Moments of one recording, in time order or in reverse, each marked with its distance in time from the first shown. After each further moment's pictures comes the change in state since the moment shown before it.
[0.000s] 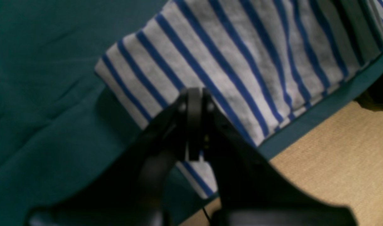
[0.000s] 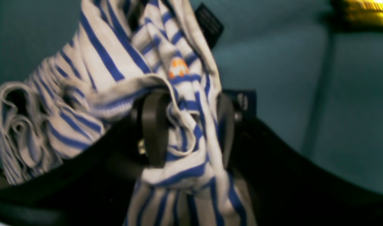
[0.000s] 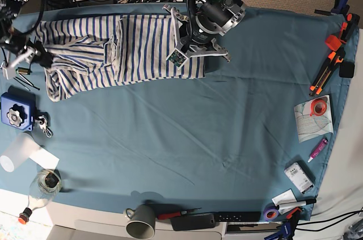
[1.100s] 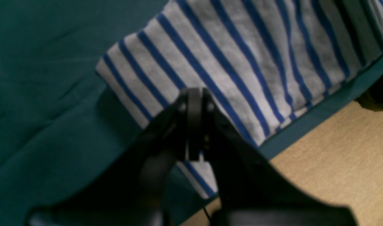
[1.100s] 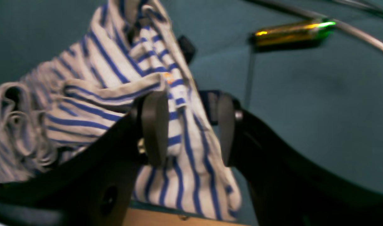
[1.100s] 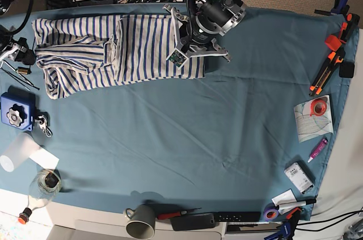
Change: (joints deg) left arm 0.0 0.0 0.0 0.0 0.2 0.0 0.0; right arm -4.1 0.4 12.9 11.4 0.2 -0.2 -6.8
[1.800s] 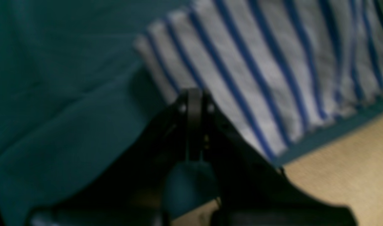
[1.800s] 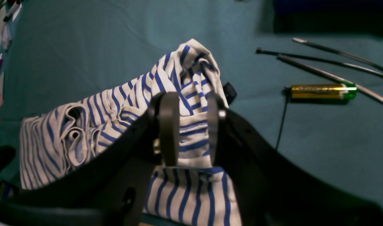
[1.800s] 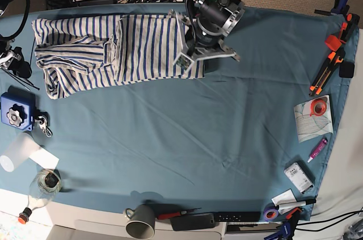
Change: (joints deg) left arm 0.0 0.8 0.0 0.1 5.8 3.2 3.8; right arm -0.3 0.3 0.5 7.5 8.6 -2.3 -0.1
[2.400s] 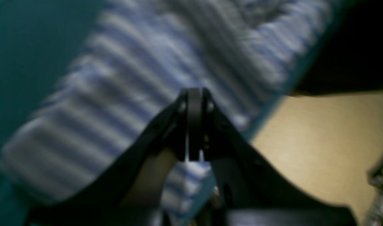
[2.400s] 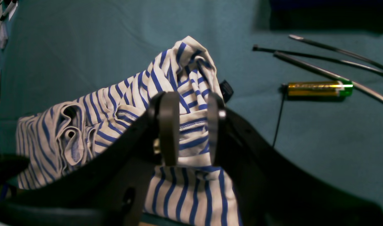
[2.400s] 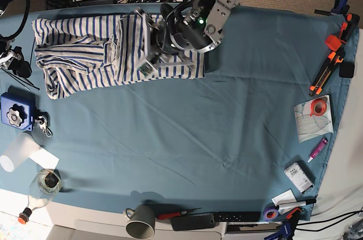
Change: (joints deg) left arm -8.2 7.1 0.0 -9.4 -18.9 -8.9 1.0; right arm 0.0 0.0 0.0 0.0 -0.9 0.0 0.0
